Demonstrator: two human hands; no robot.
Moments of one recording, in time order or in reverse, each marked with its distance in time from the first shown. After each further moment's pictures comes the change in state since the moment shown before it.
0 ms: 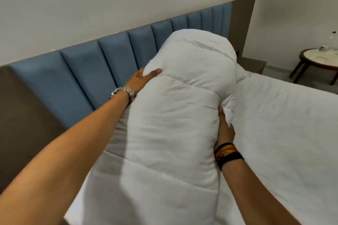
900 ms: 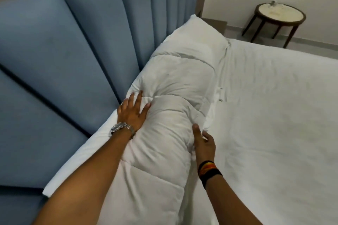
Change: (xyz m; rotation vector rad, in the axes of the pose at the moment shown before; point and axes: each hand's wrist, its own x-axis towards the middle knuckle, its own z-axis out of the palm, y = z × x) left_hand 0.342 -0.346 0.069 0.575 -0.250 0.086; right_hand 0.174 0.172 0.280 -0.107 0.388 0.123
